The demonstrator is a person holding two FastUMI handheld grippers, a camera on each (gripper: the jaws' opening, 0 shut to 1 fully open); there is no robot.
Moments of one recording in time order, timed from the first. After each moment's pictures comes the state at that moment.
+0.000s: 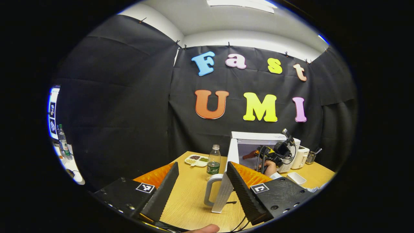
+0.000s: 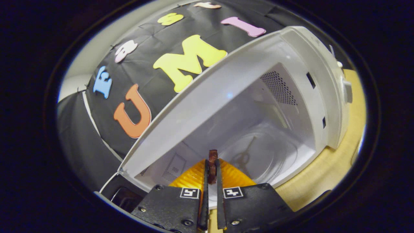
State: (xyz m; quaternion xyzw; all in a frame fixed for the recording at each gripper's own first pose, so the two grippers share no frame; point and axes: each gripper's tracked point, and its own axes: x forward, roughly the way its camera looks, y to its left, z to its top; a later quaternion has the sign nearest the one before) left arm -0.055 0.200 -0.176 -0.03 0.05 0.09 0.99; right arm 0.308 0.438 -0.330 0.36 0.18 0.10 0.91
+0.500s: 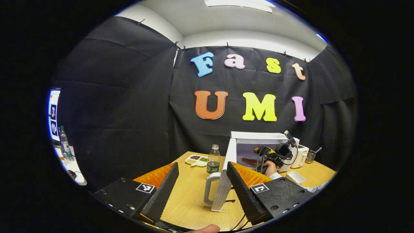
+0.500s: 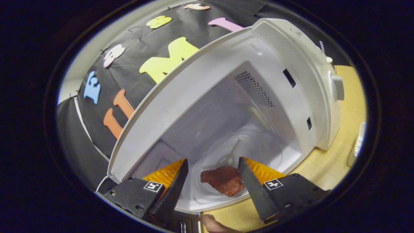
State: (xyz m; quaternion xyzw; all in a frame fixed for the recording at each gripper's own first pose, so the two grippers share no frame) left arm -0.063 0.195 -0.175 -0.02 0.05 0.09 0.99; right arm 0.314 0.403 -0.335 0.34 0.17 0.05 0.92
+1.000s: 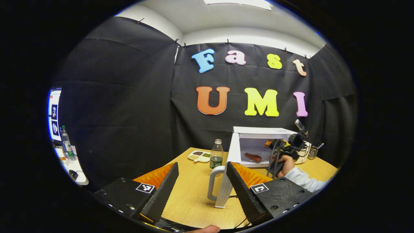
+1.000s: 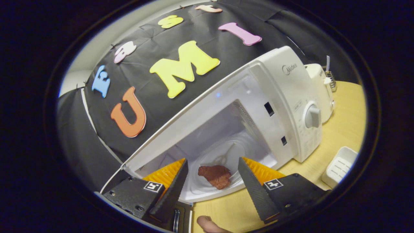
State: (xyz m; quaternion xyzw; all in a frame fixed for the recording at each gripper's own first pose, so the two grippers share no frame) left arm -0.070 0.207 -0.194 -0.02 0.07 0.11 0.99; right arm 0.250 0.373 -0.314 0.29 0.18 0.09 0.94
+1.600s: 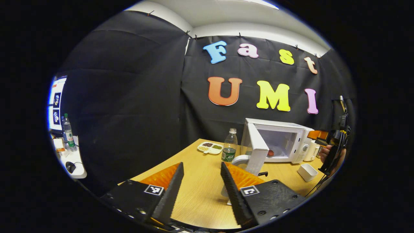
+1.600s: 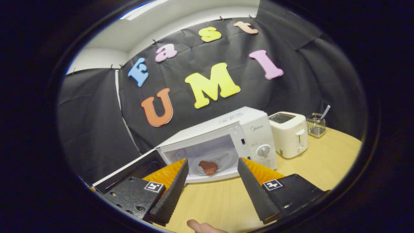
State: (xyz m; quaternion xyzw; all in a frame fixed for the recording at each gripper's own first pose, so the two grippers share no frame) left arm -0.064 0.232 -0.236 -0.05 0.10 0.13 0.99; right arm 0.105 0.277 -0.221 0.16 0.10 0.16 0.97
